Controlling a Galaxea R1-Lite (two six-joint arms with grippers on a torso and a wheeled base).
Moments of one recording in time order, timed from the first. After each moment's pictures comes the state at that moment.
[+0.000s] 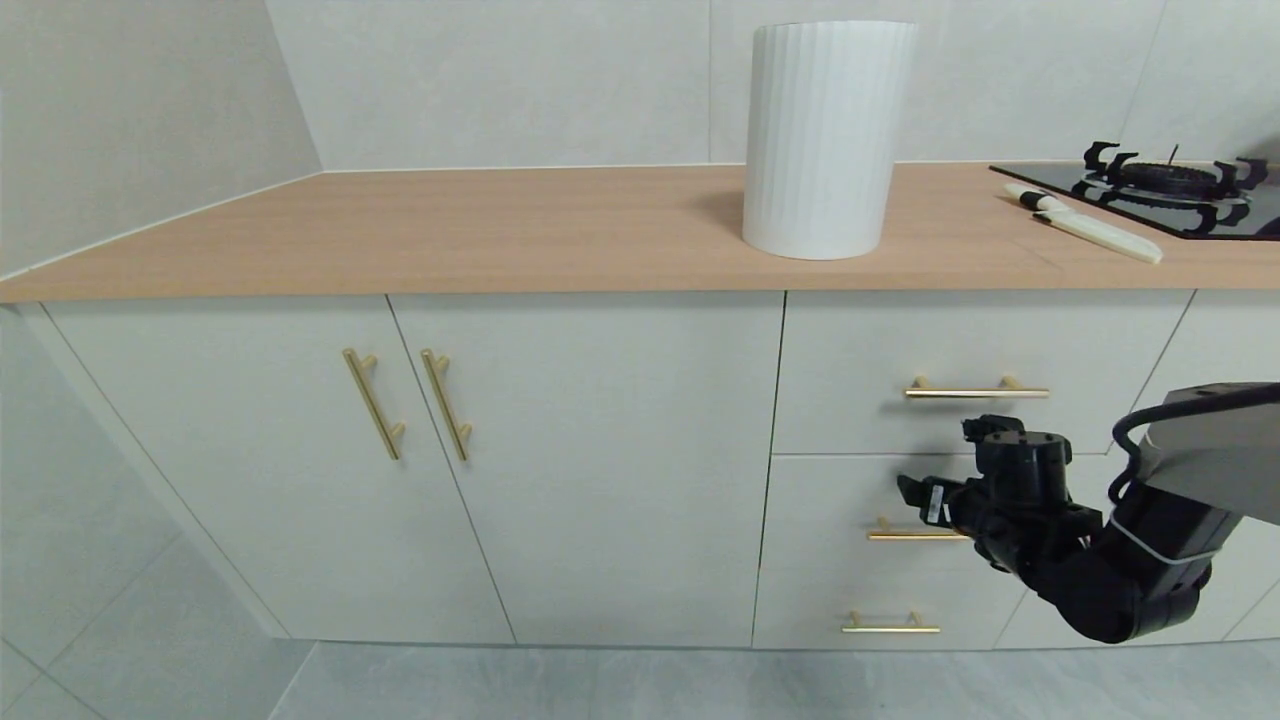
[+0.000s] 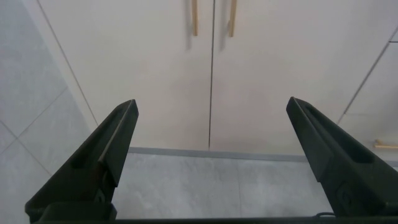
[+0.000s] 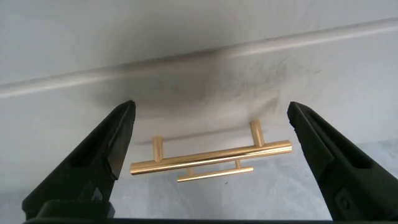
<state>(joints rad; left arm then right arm) 0.00 0.00 0.00 0.00 0.03 -0.01 0.20 2.25 -0.71 -1.11 -0.30 0.25</state>
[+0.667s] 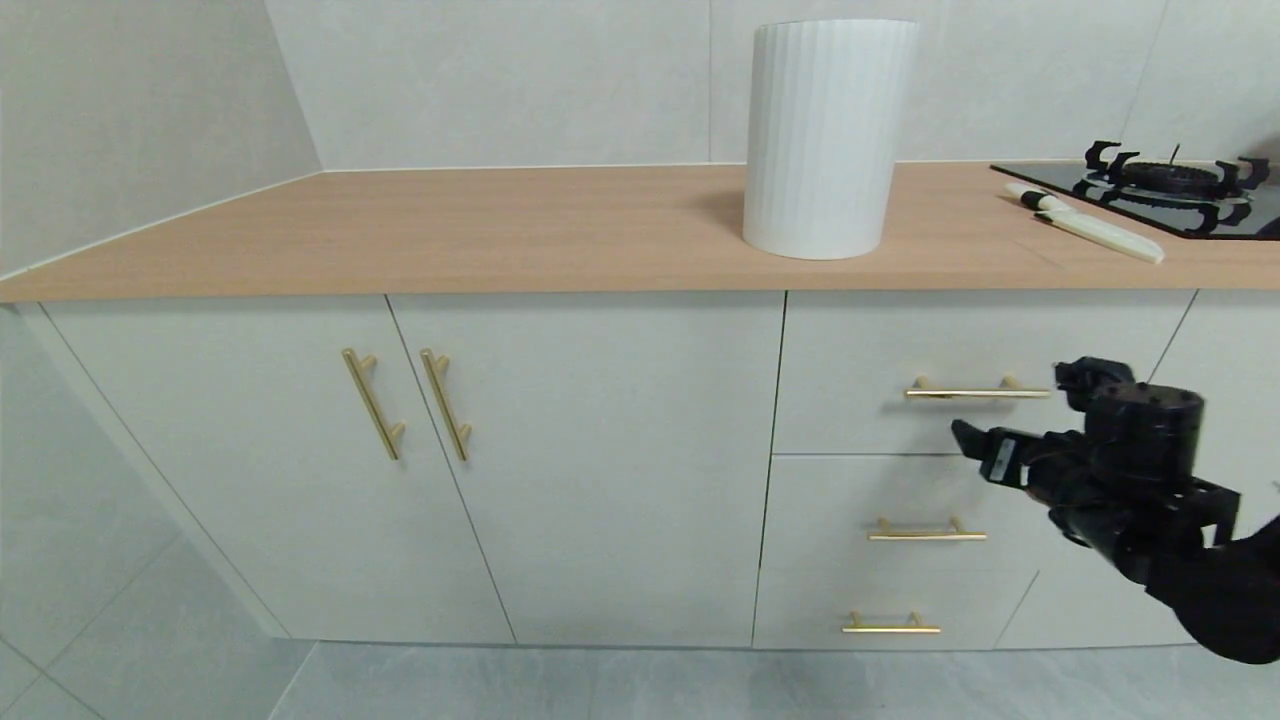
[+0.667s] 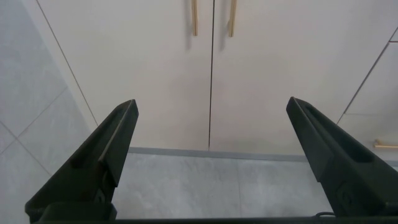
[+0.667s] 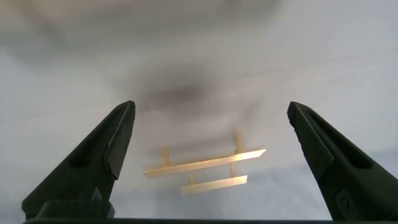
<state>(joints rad) 0.00 0.00 0.00 0.00 0.03 -0.01 0.20 1.88 -0.54 -1.11 -0.36 0.23</state>
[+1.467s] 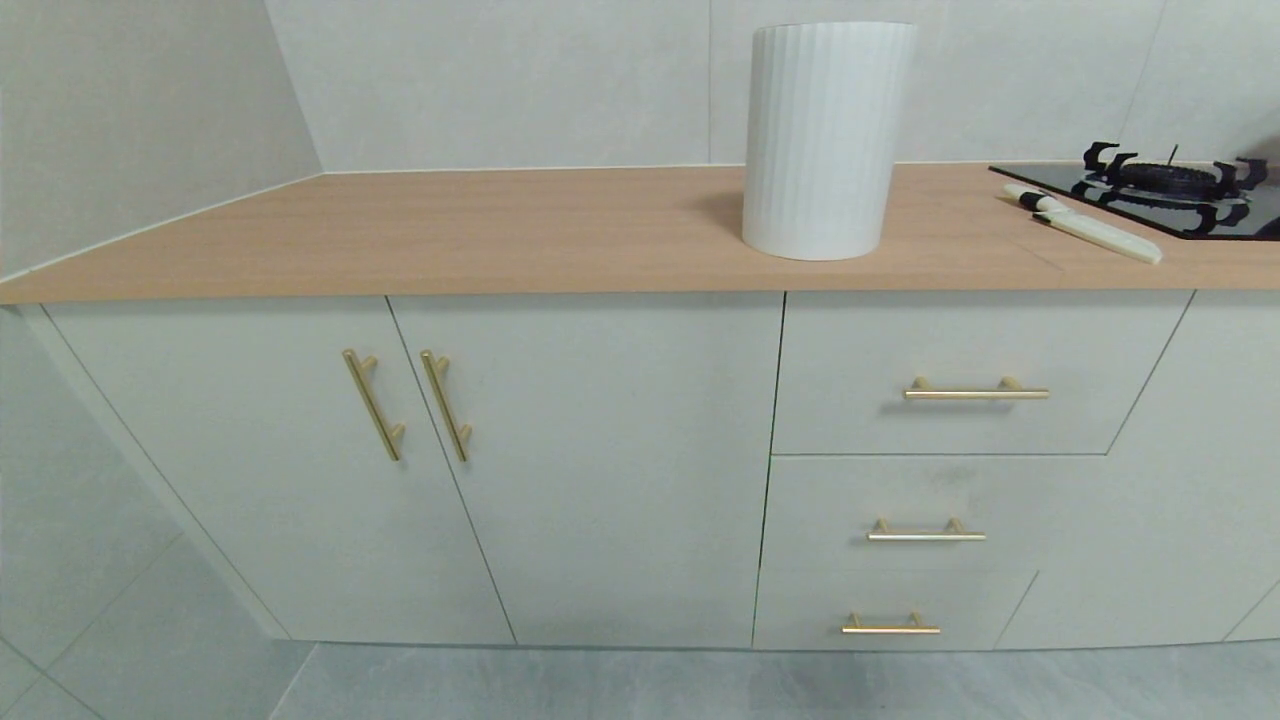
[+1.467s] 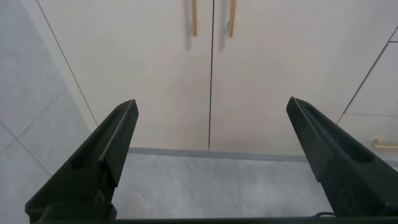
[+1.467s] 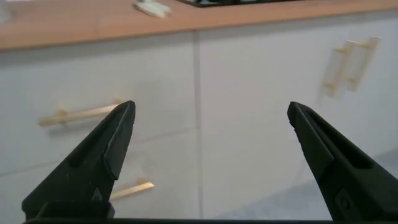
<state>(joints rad) 0.00 0.00 0.00 0.00 0.03 -0.01 0.14 0.72 -0.07 -0.85 -0.56 -0.07</state>
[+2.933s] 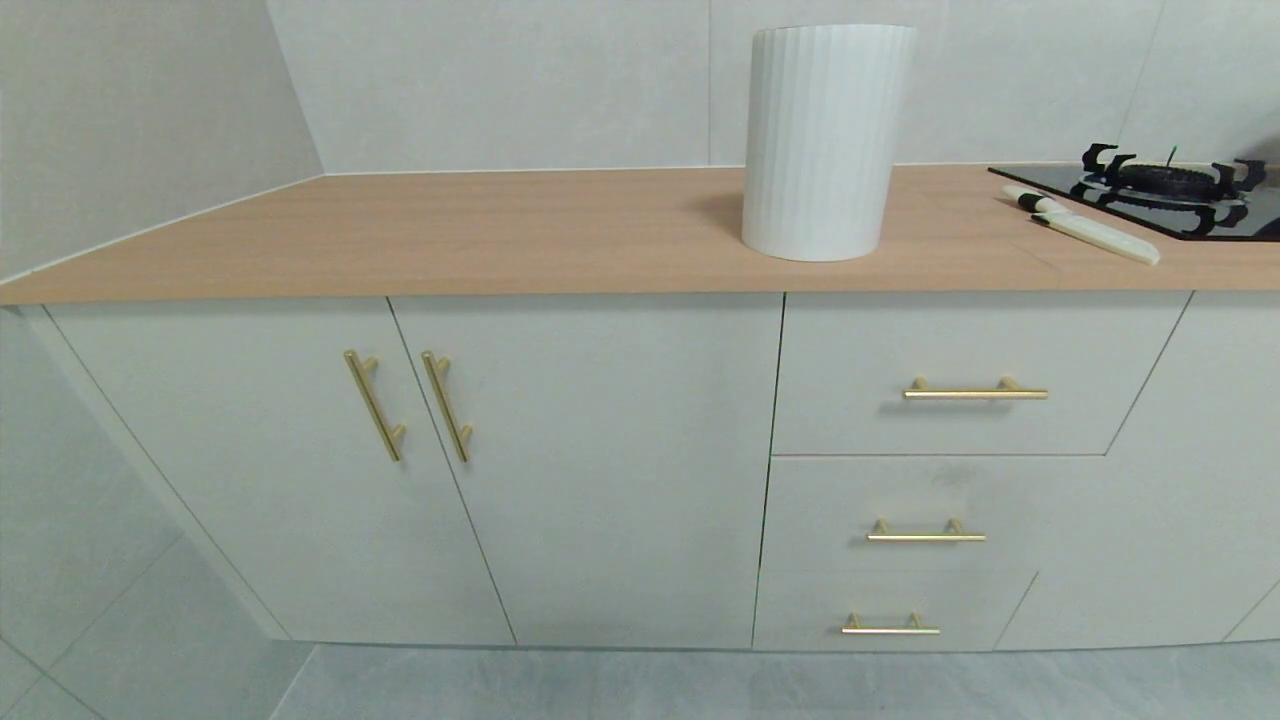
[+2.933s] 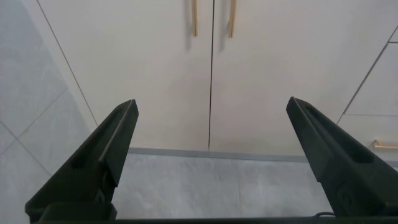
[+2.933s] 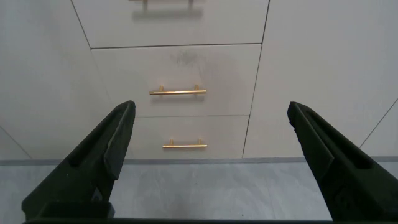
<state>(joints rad) 0.00 0.00 0.00 0.00 0.03 0.00 0.00 0.00 0.00 0.00 -0.02 0.02</state>
